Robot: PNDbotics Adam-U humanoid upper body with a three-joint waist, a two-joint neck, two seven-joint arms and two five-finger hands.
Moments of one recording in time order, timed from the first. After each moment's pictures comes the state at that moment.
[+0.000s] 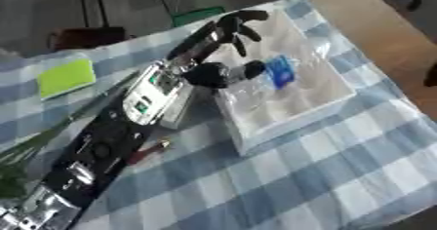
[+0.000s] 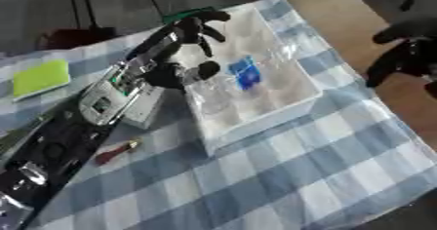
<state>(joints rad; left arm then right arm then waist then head) -0.92 0.31 -0.30 -1.20 -0.21 -0.43 -0.22 -0.43 -0.42 -0.02 -1.95 -0.37 -0.16 0.54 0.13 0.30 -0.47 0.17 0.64</state>
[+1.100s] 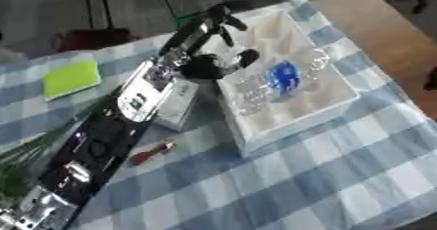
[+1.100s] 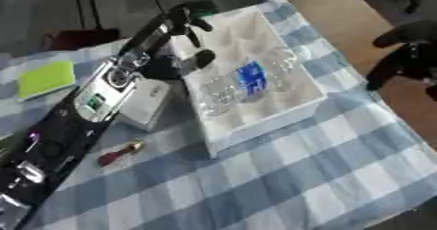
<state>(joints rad) -0.86 0.35 -0.26 -1.28 -0.12 -0.37 -0.14 -0.42 -0.42 -0.02 -1.95 -0.37 -0.16 0.54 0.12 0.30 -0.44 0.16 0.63</state>
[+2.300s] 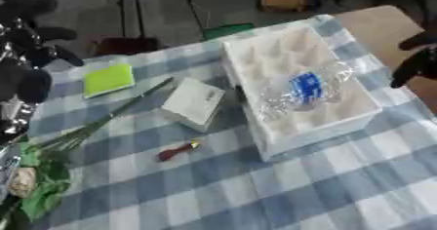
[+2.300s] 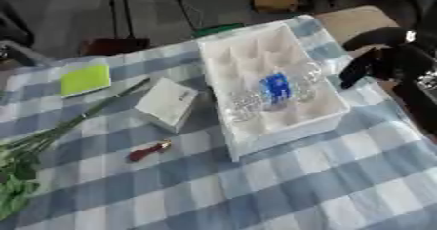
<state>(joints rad) -0.18 0.44 0.04 -1.98 0.23 -0.34 -0.09 -0.34 -0.44 -0.06 -1.93 -0.34 -0.16 0.50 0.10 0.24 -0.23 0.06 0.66</state>
